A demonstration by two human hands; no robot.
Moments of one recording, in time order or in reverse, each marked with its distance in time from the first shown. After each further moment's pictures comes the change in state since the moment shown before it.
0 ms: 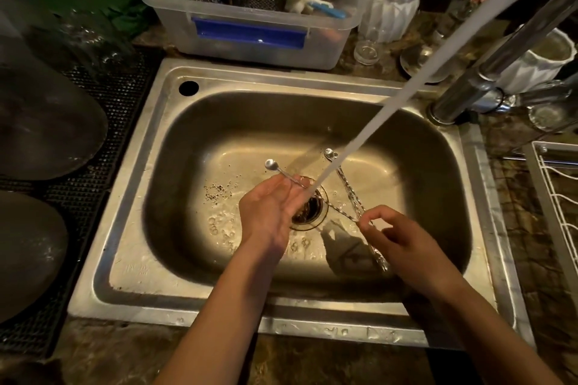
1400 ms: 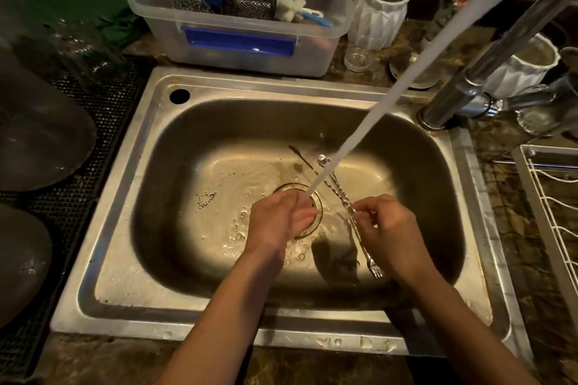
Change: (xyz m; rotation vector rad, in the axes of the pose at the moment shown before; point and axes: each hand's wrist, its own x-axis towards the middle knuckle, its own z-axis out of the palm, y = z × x) left_hand 0.000 -0.014 0.004 0.402 -0.078 0.017; right_hand 0.029 -0.008 0.013 -0.323 0.312 -0.088
